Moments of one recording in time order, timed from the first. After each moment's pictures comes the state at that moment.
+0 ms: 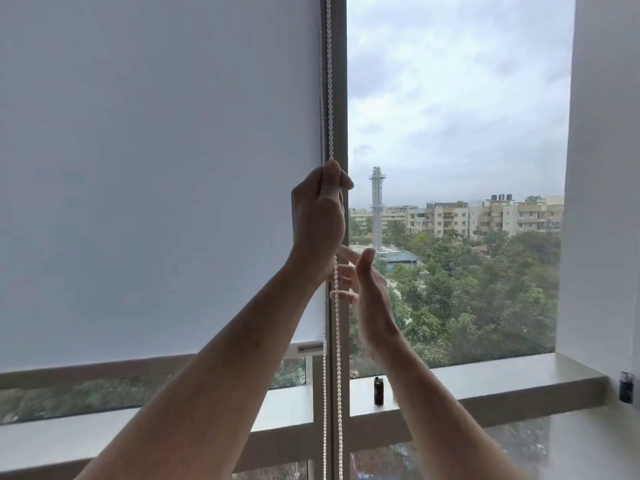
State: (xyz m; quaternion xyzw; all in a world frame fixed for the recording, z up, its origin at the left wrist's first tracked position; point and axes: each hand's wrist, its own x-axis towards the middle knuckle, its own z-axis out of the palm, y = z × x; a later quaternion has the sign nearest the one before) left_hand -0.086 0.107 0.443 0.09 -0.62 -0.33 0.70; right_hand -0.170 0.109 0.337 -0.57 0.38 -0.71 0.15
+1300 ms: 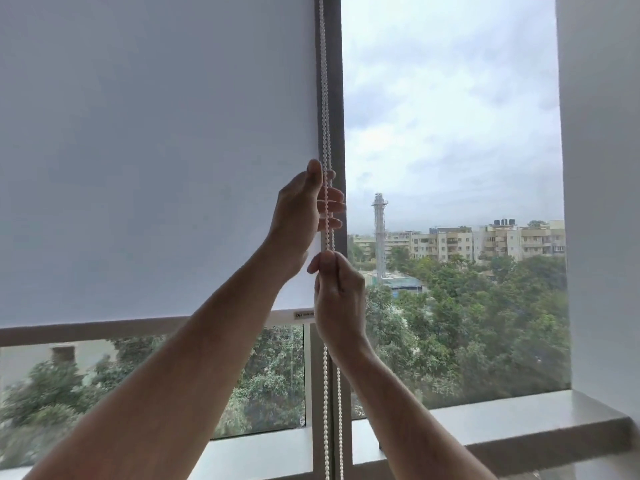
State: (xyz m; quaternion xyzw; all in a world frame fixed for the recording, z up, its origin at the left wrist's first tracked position) left_hand -0.065 0.091 0.491 0.08 -0.69 -0.38 0.61; right_hand -0.131 0.093 0.385 -0.56 0.31 -0.77 -0.03
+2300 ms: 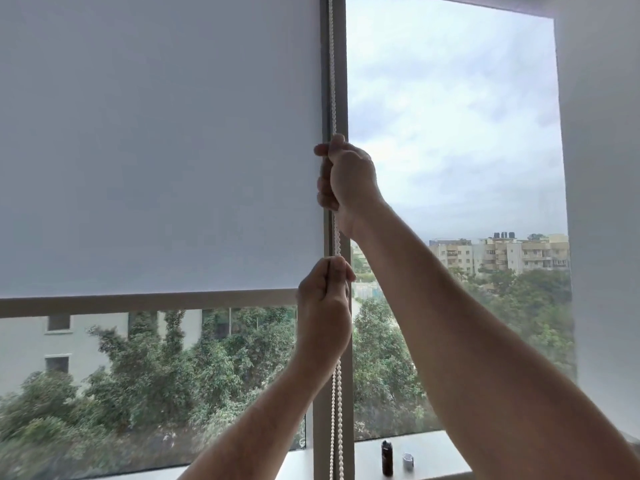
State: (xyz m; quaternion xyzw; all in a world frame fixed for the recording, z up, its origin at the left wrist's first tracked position) left_hand -0.094 0.097 0.398 0.08 -0.64 -0.33 0.69; right_hand -0.132 0.122 0.550 -0.56 0.28 -0.76 0.19
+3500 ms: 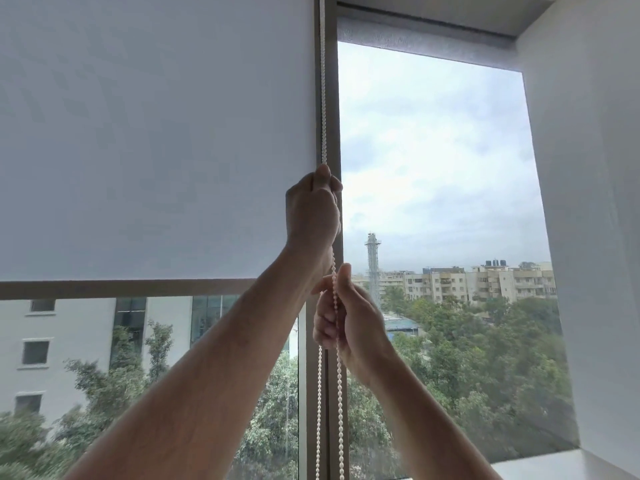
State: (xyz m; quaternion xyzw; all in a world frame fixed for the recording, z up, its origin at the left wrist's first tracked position) left_hand -0.077 0.133 0.554 0.05 -0.60 -0.39 0.69; right_hand -0.153 0.126 0.432 -0.63 0.20 -0.69 0.29
